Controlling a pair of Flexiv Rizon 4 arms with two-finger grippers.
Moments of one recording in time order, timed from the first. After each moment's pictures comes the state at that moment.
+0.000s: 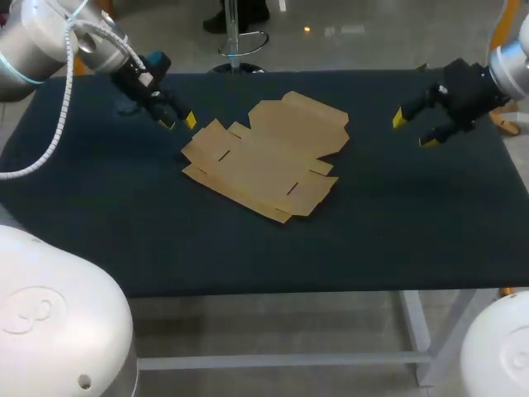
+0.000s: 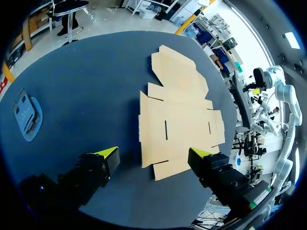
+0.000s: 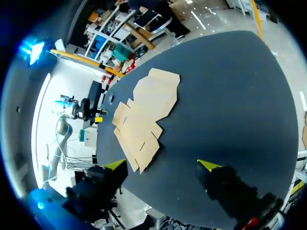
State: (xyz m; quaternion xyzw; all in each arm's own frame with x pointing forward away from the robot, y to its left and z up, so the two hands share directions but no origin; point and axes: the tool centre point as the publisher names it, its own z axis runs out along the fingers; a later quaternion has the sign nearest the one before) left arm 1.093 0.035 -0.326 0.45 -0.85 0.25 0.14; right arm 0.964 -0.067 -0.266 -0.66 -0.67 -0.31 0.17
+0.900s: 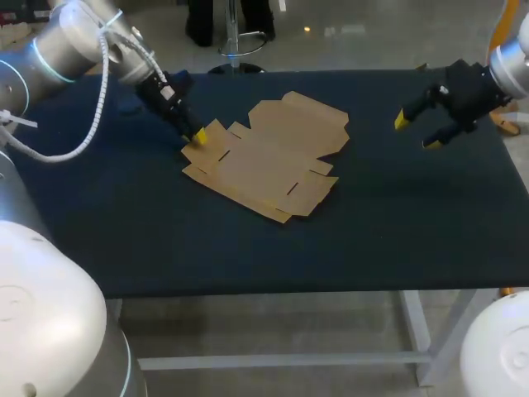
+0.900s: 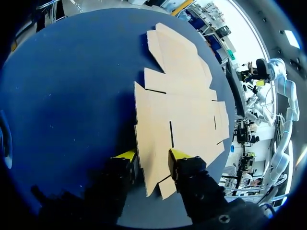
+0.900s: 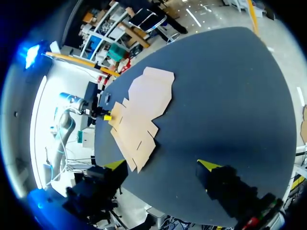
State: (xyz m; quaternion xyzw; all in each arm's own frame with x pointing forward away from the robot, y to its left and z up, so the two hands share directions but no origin) left arm 1.102 0.004 -0.379 0.41 -0.86 0.22 0.21; right arm 0.964 -0.073 -0.270 -0.67 -0.66 -0.29 0.17
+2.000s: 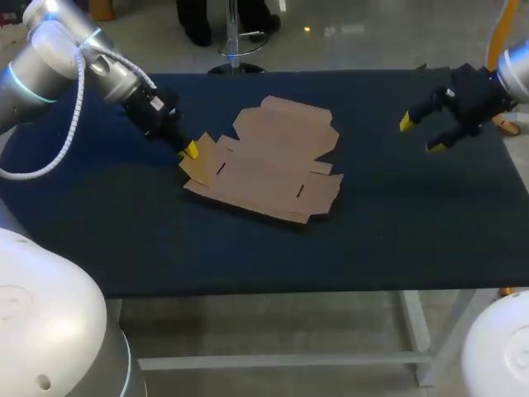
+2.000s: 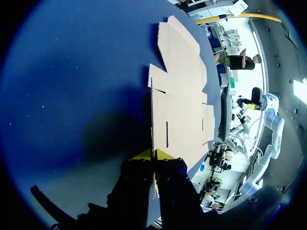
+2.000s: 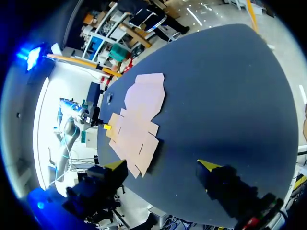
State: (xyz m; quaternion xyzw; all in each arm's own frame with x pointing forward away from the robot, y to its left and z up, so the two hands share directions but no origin) left arm 1.030 0.006 -0.371 0.54 -0.76 0.21 0.31; right arm 0.959 -0.080 -0.274 -0.66 -0.66 -0.30 0.19
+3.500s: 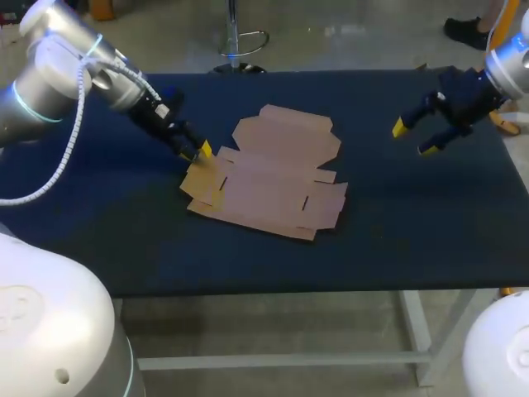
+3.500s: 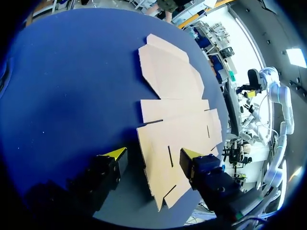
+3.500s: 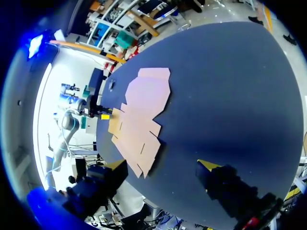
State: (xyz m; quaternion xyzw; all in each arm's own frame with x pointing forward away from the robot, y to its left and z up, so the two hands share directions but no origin) left arm 1.041 -0.007 -0.373 0.48 -0.81 0.27 0.21; right arm 0.960 -0.071 -0.285 -0.63 -0.70 -0.27 0.21
